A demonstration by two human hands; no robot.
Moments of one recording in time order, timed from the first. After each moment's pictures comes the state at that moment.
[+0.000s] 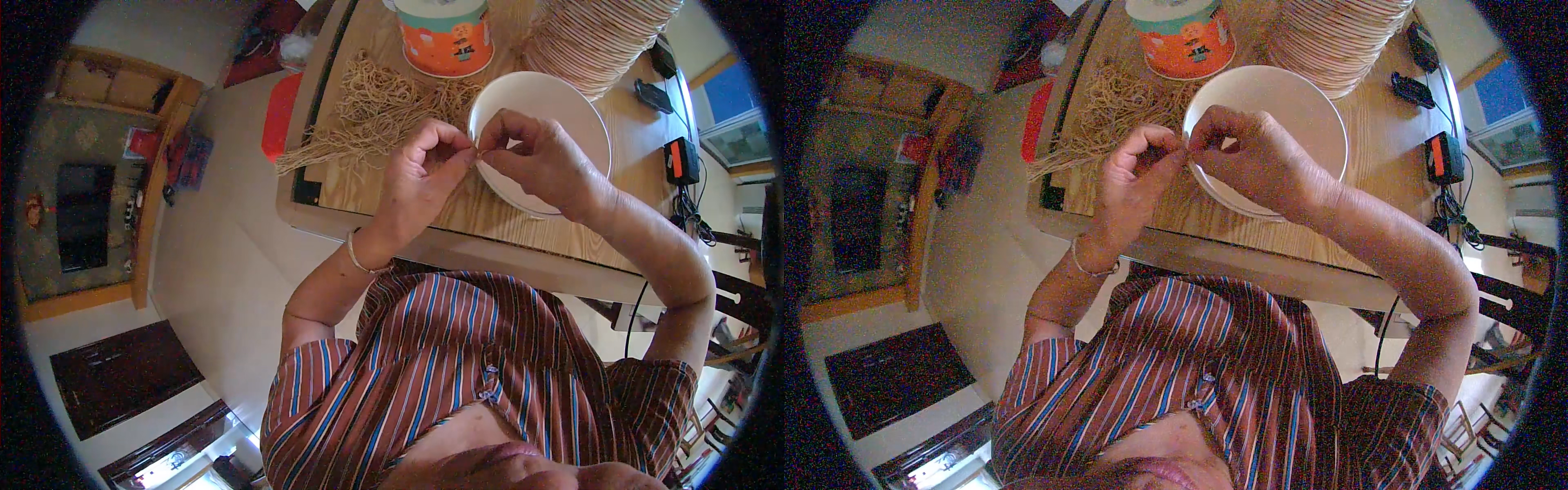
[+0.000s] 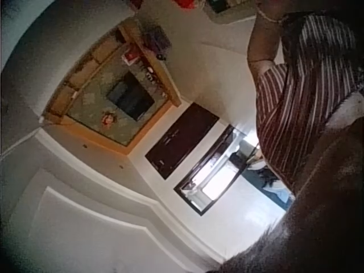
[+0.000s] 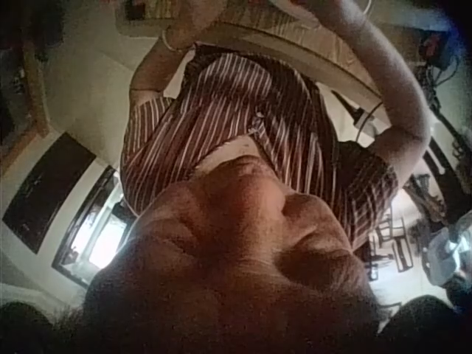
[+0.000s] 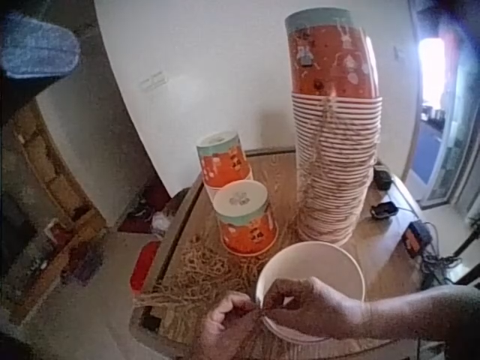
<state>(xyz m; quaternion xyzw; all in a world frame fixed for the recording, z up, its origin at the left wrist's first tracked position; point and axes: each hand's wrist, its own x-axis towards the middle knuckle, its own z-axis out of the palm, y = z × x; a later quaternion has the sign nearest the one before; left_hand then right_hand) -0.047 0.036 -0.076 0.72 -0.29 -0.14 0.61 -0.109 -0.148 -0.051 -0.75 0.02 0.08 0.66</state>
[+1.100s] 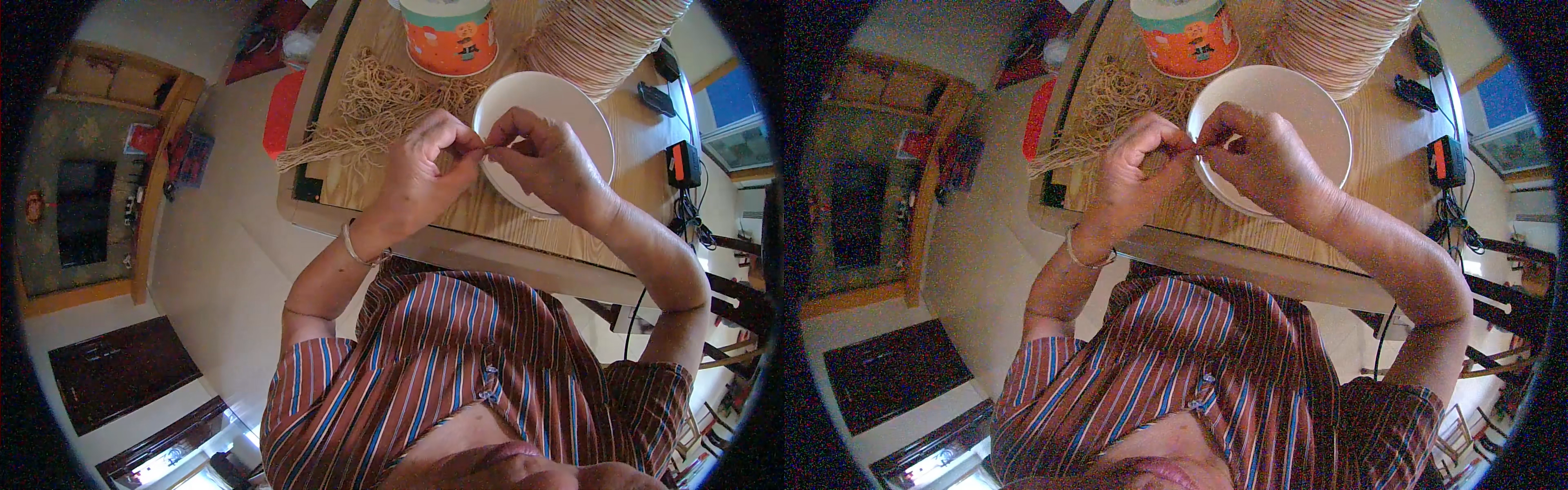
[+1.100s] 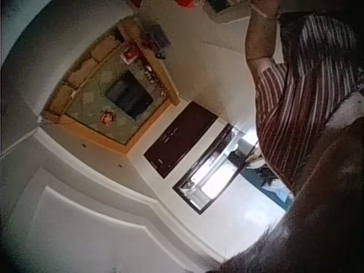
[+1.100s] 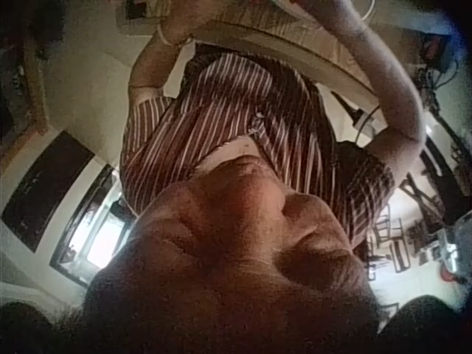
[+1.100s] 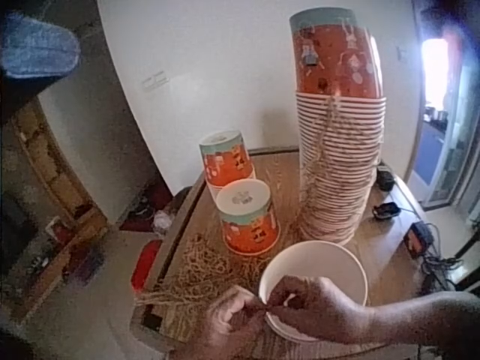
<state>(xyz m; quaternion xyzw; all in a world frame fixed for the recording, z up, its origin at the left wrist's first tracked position) -0.036 0.031 -0.062 0.76 -0.45 -0.01 0.48 -0.112 -0.147 -0.060 -0.79 0.03 0.00 0.62</state>
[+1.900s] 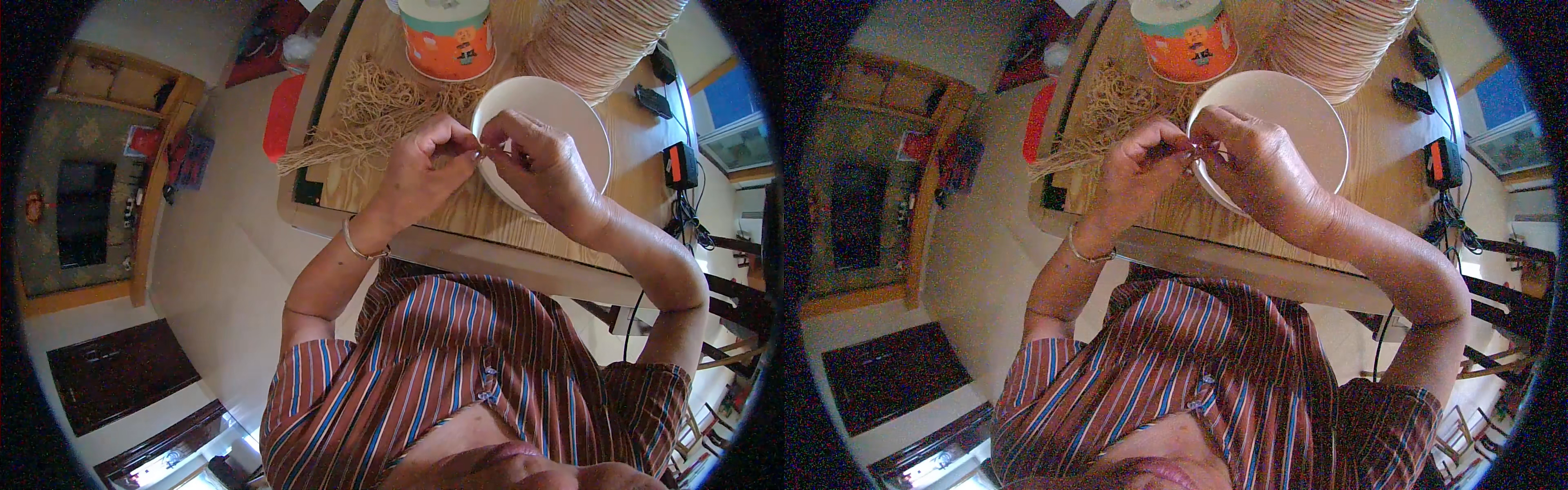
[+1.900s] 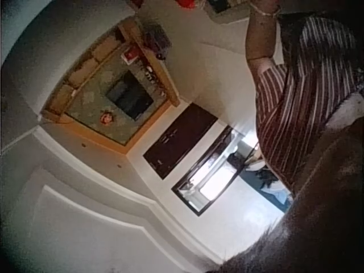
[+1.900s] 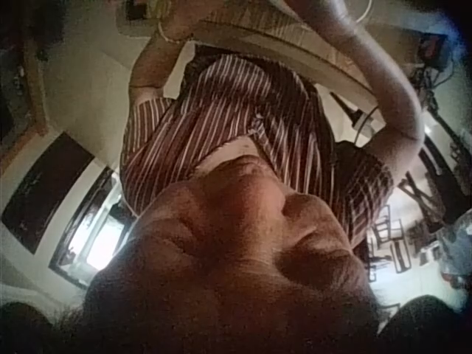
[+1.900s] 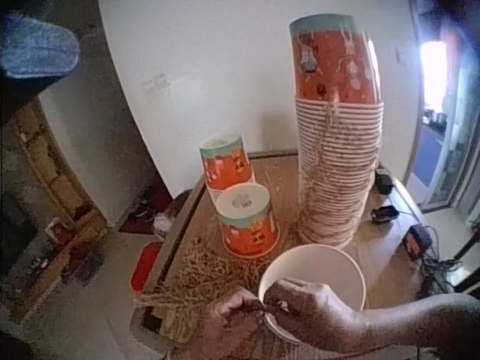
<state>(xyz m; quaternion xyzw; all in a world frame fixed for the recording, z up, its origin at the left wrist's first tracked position) -0.028 0.036 -0.075 0.73 -0.38 -0.16 0.55 -0.113 -0.142 -0.061 -0.84 -0.09 -0.18 0.49</state>
